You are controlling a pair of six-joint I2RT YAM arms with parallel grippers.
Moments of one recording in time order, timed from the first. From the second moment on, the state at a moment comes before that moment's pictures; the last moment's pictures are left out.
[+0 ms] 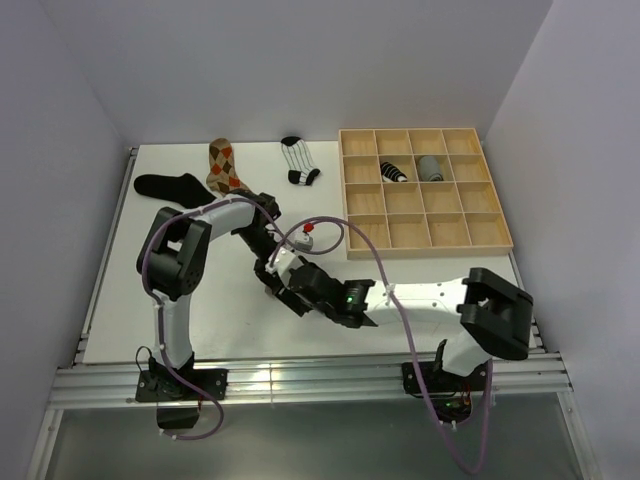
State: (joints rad) left arm -0.47 2.04 1.38 -1.09 0.73 1.02; right arm 1.17 1.48 0.81 0.03 0.34 0.05
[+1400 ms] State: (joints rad) left arm -0.46 2.17 1.47 -1.31 0.78 1.02; right arm 1.20 1.86 1.05 -0.08 0.30 -0.11
